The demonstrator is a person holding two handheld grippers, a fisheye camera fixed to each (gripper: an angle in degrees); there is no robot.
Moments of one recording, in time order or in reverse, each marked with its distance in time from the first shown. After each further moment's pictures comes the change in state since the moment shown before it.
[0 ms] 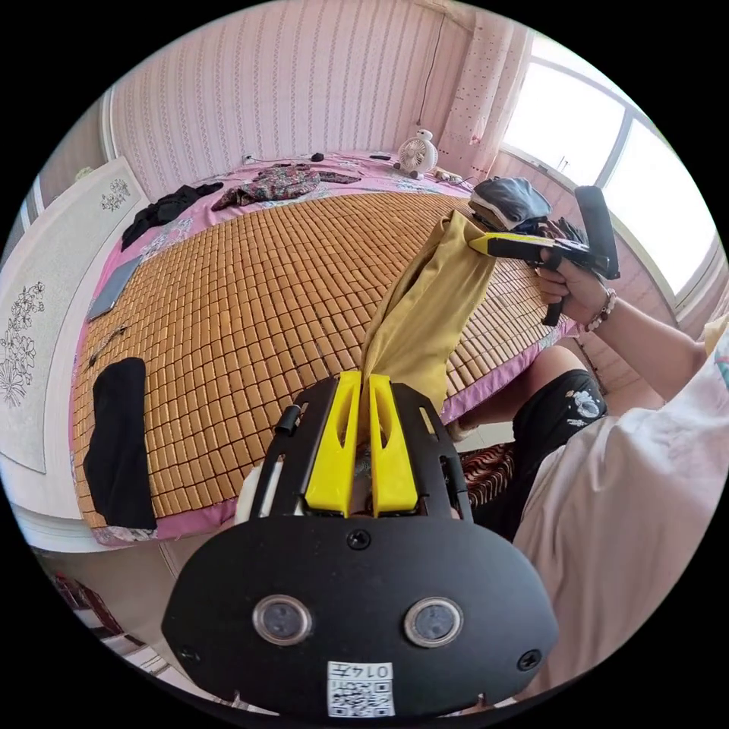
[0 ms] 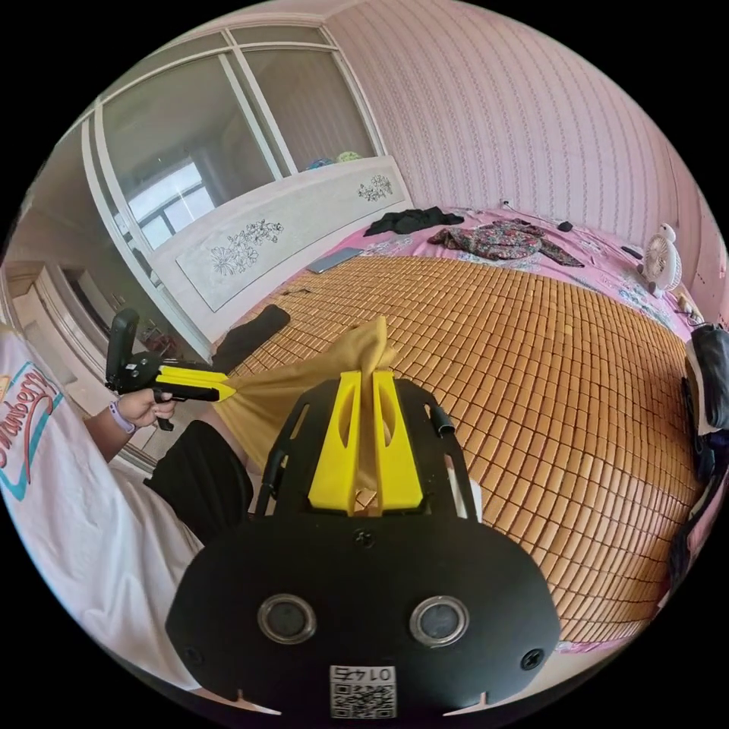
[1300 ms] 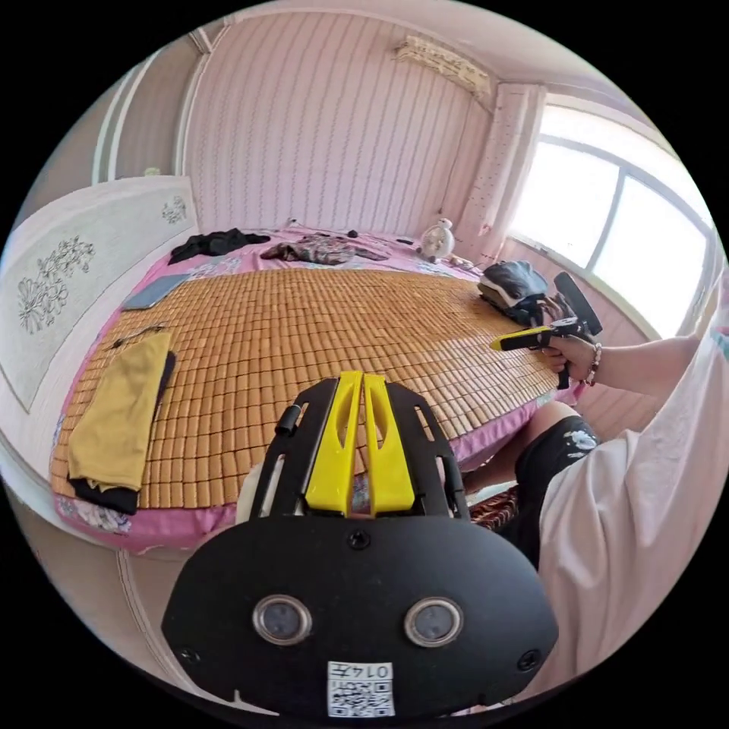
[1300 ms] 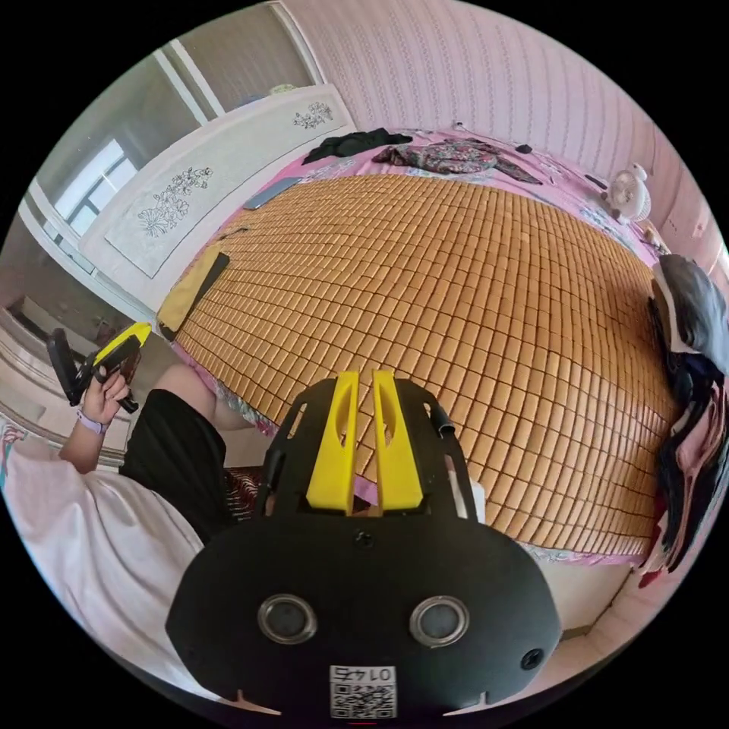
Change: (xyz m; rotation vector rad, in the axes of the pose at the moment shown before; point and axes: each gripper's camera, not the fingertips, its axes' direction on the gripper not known) left arm 0.051 0.048 0.003 0.324 0.108 -0.001; right arm 0.021 0.039 -0.036 -0.223 0.278 0.265
